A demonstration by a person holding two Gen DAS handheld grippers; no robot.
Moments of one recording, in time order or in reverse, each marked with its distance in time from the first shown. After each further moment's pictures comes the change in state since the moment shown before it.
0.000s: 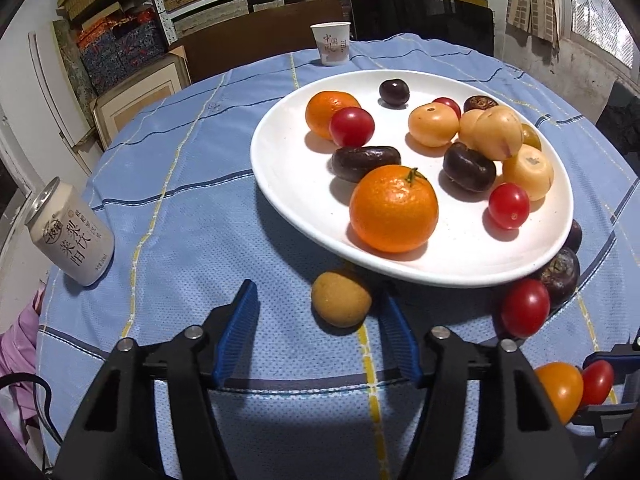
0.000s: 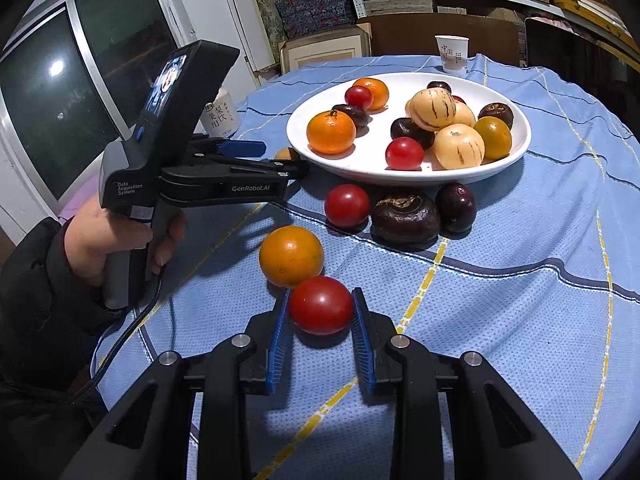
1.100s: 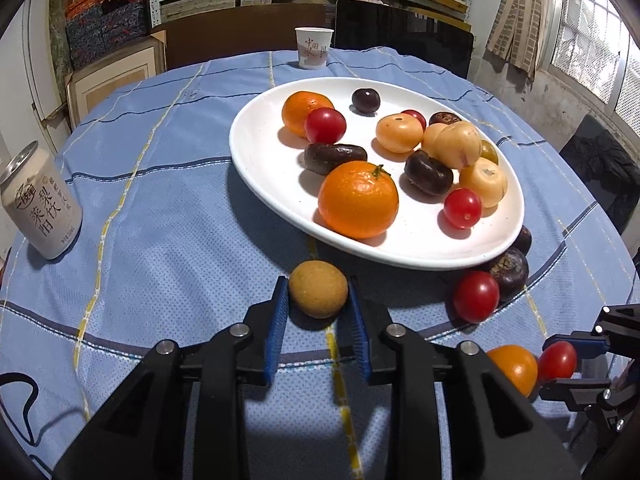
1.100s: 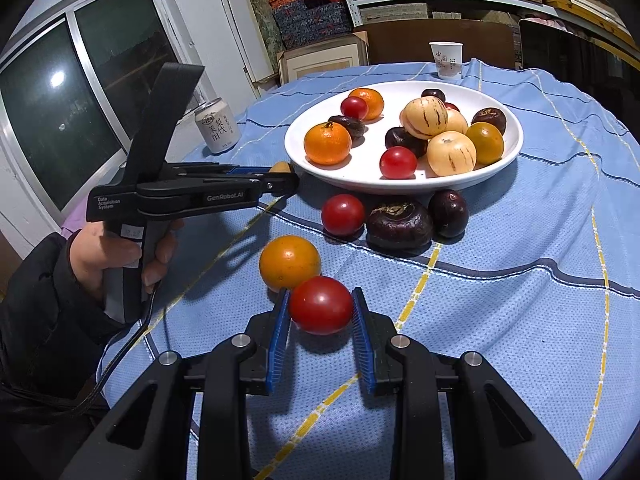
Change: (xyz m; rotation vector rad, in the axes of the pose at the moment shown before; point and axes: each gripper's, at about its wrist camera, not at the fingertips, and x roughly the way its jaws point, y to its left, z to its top) left arm -0.013 0.011 -0.013 -0.080 -0.020 -0.178; right arm -0.006 -0.003 0.000 0.018 -0.035 0.012
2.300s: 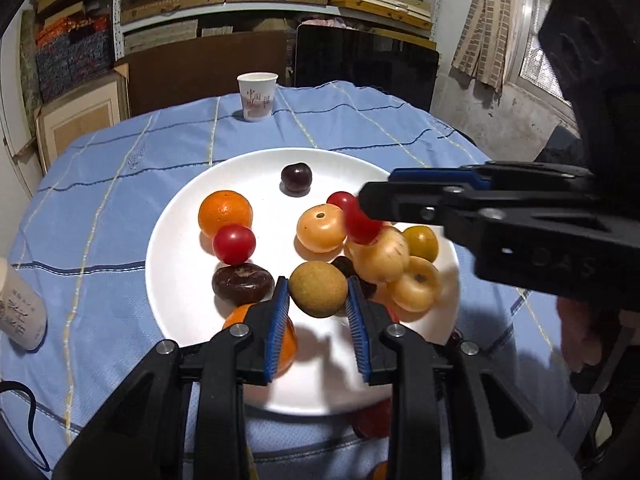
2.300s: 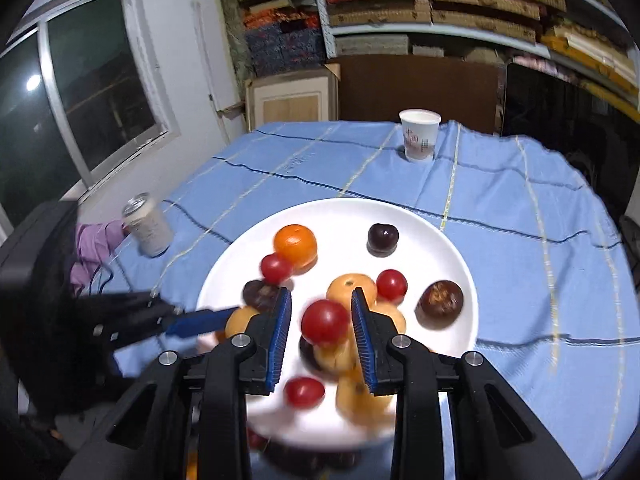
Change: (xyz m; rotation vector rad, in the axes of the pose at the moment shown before) left arm 0.004 -0.050 0.076 0.049 -0.072 -0.109; right arm 0.038 -0.059 0.172 -0.009 -0.045 -0.123
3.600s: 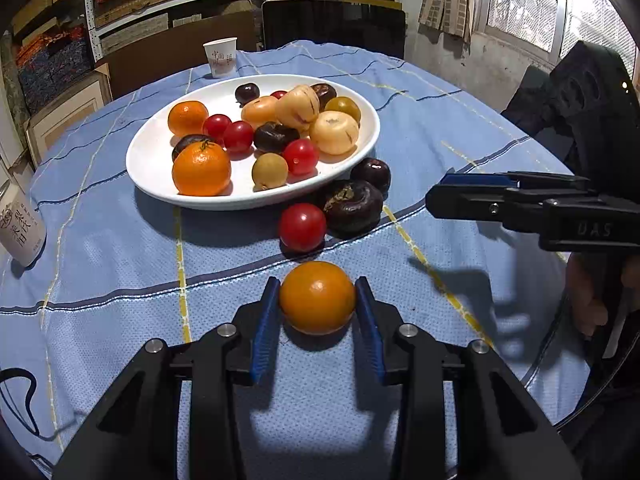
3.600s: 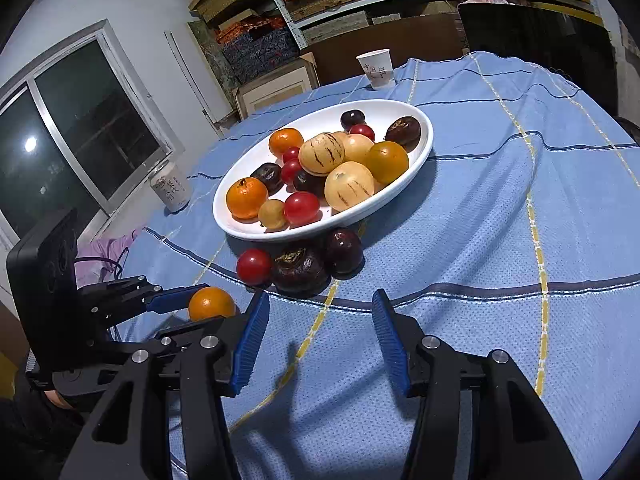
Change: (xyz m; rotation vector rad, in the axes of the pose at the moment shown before) left arm -0.040 -0.048 -0.110 0.127 0.078 -0.008; right arm -0.064 -0.018 -0.158 0.200 -0.028 0.091
